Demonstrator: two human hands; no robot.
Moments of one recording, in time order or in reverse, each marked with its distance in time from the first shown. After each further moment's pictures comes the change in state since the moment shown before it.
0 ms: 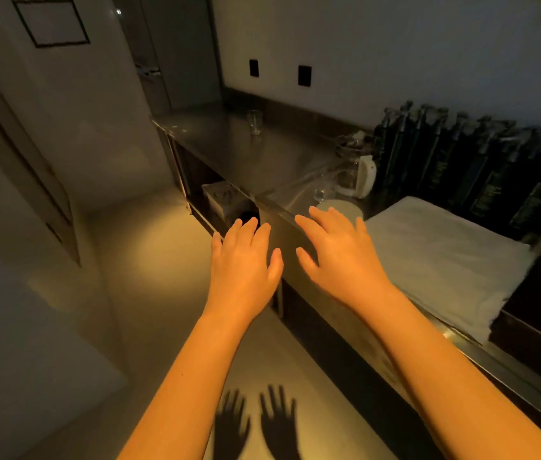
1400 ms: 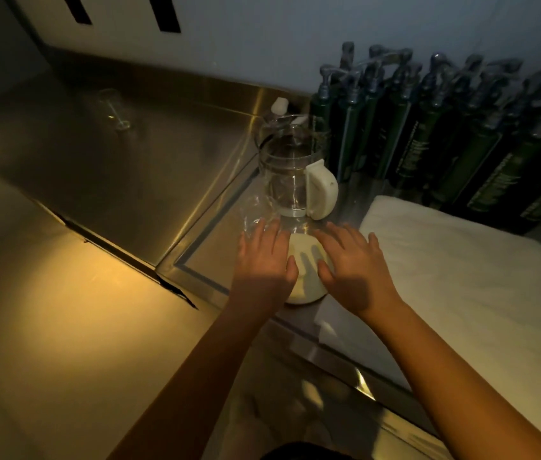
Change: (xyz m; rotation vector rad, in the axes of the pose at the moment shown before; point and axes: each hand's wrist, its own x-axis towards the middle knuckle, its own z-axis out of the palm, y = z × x) left_hand 0.341 0.027 0.256 -0.113 -0.223 0.495; right_hand 0.245 0.240 0.146 0.065 -0.054 0.489
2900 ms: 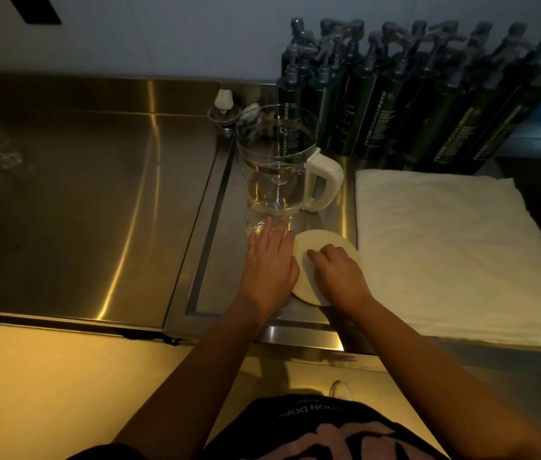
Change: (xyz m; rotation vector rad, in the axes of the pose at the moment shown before) left_hand 0.058 -0.116 0.065 -0.181 -0.066 0.436; right_hand 0.053 -0.033 0.139 -0.202 0.092 0.317
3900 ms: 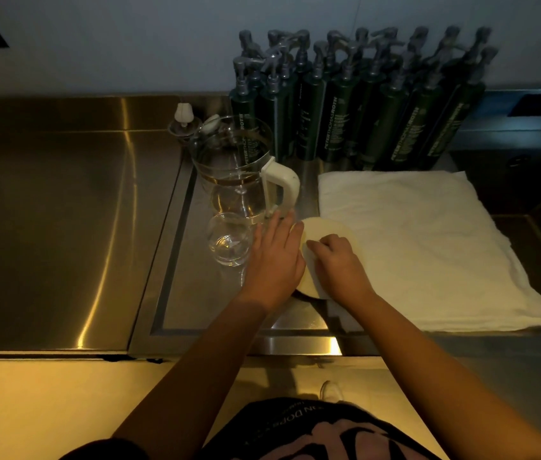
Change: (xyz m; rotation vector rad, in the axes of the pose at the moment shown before) left_hand 0.036 0.061 -0.002 -0.077 -0.027 0.148; right_hand -0.016 0.051 -0.028 0.130 0.248 0.074
